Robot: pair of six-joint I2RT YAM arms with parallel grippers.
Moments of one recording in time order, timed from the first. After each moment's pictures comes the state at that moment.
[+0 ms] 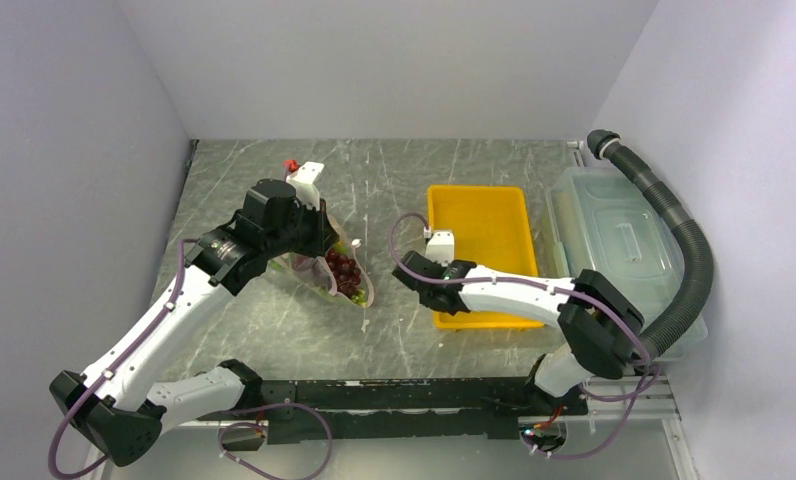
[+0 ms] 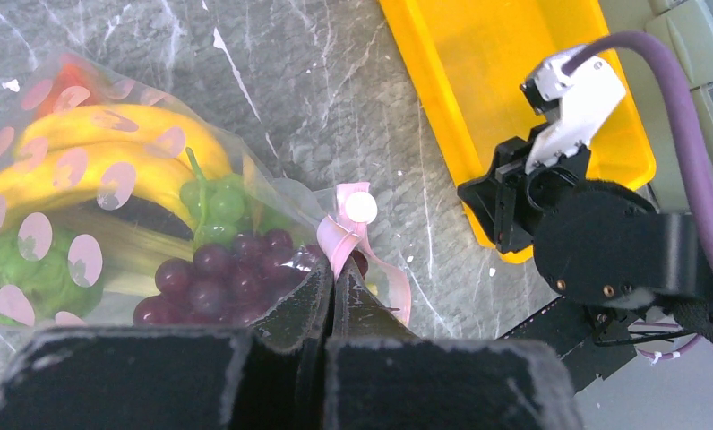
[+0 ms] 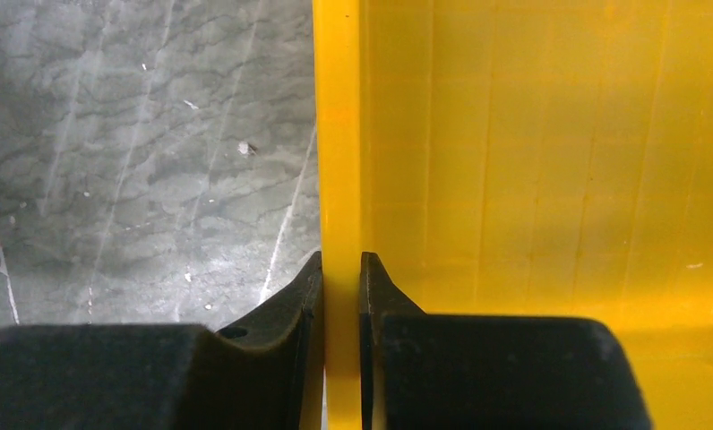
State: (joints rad) left arm -0.58 1.06 1.17 -0.66 0.07 -0.33; right arm 0.96 1.54 0.91 -0.55 0.55 0.84
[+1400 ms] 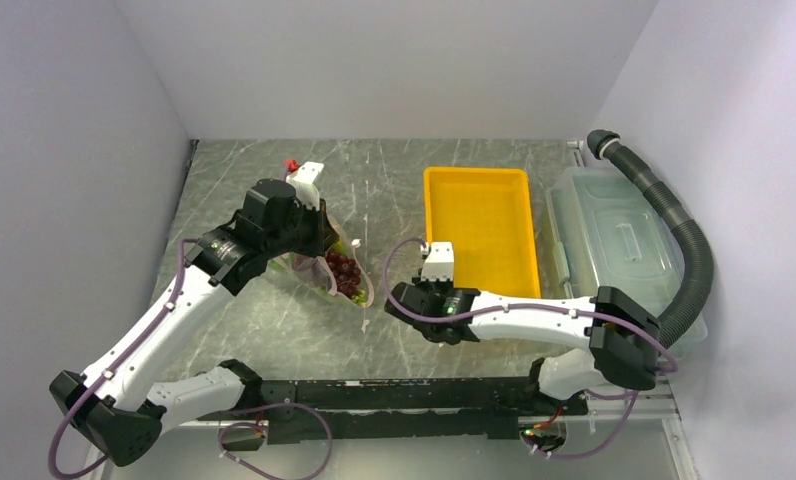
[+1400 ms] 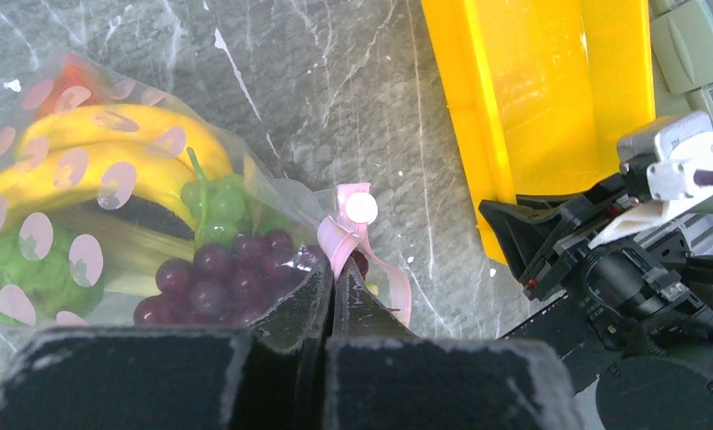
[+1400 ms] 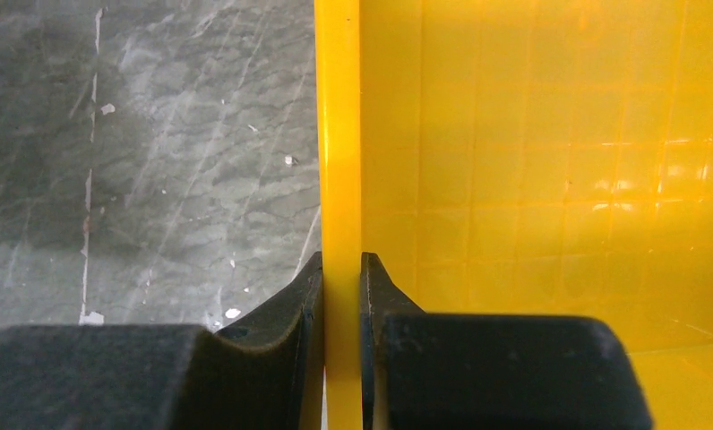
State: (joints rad) left arm -0.58 1.06 1.17 -0.66 0.07 -0.33; right arm 1.20 1.41 0.82 -0.54 0.91 0.98
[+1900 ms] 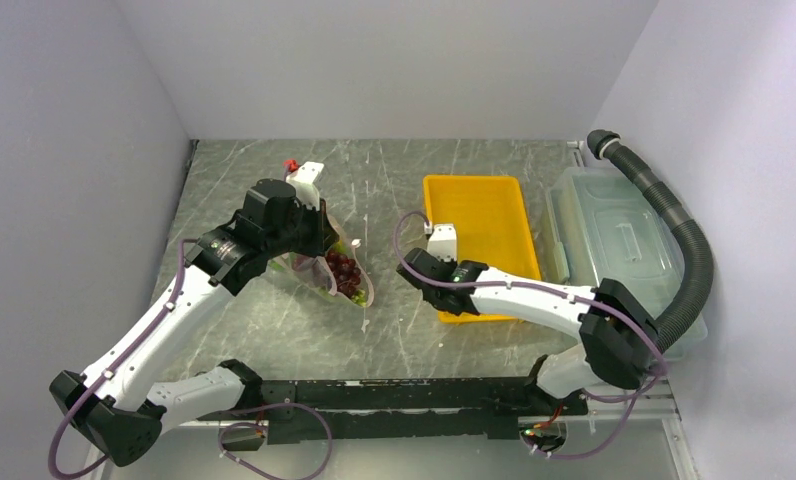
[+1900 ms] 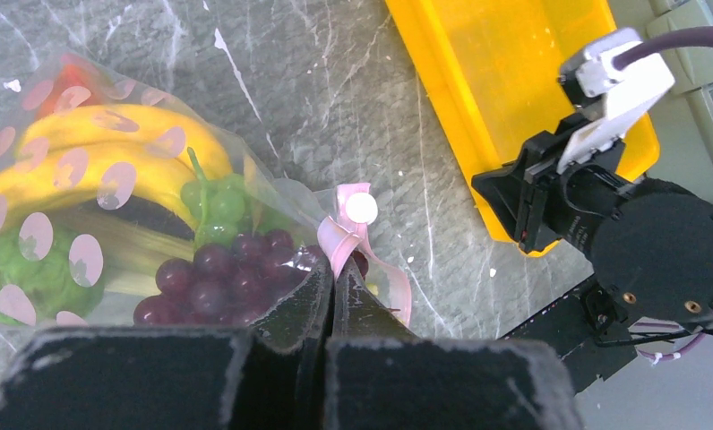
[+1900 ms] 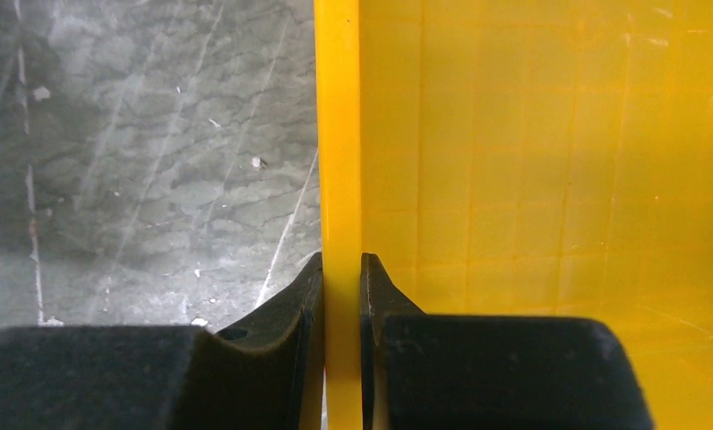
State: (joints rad) left arm -0.58 1.06 1.17 -0.66 0.07 -0.33; right arm 0.99 1.43 0.89 -0.54 0.64 0.79
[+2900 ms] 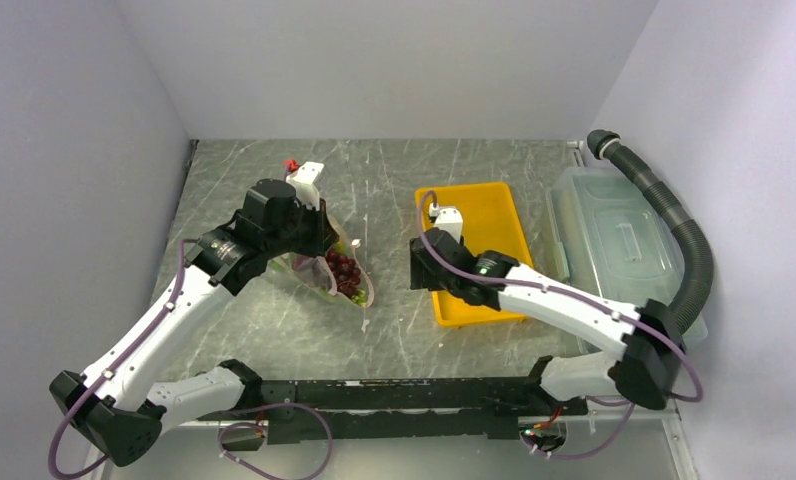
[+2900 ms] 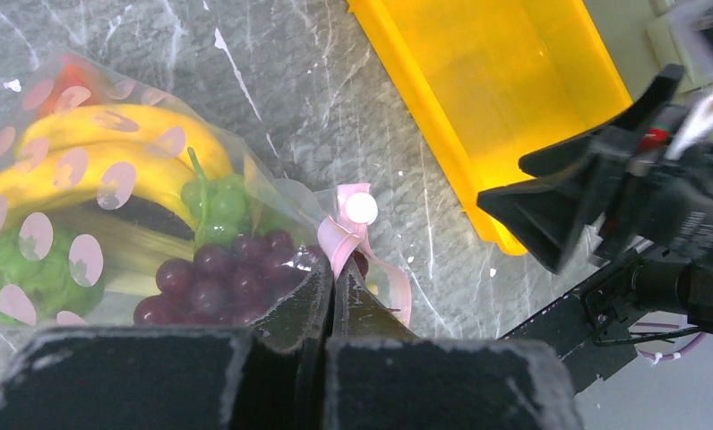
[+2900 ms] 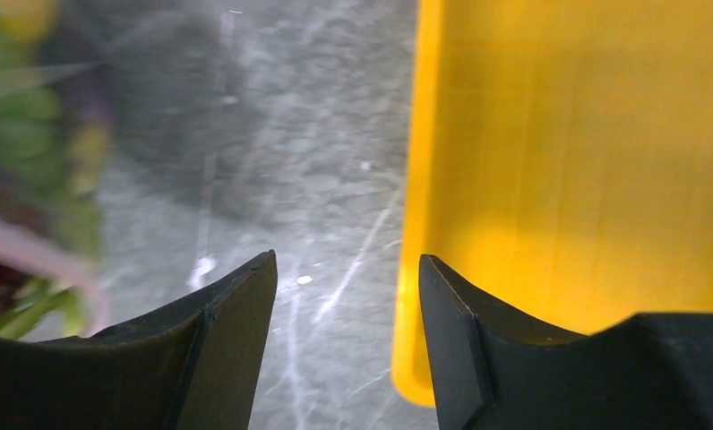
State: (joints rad) left arm -0.58 1.06 1.17 -0.66 0.07 -0.33; right arm 0.93 1.32 0.97 -0.55 0.44 0.69
